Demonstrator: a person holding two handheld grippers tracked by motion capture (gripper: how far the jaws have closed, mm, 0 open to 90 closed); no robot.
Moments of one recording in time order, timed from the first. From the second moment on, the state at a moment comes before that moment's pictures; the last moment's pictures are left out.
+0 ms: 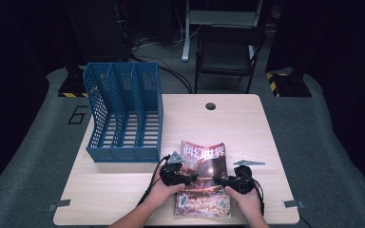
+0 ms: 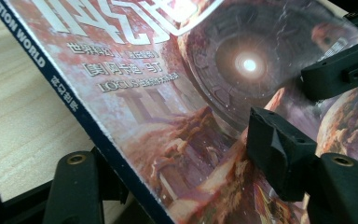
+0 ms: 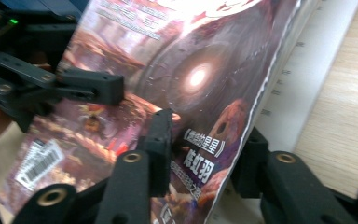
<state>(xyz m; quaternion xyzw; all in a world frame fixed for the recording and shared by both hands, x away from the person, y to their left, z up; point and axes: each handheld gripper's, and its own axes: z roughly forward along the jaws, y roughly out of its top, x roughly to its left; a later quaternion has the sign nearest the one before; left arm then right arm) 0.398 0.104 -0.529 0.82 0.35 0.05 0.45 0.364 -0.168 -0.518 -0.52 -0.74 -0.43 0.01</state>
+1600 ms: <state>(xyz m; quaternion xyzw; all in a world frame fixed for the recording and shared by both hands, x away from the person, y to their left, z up) 0.403 0.111 -0.489 0.80 0.39 0.01 0.46 0.373 -0.186 -0.521 -0.53 -0.72 -0.44 0.10</state>
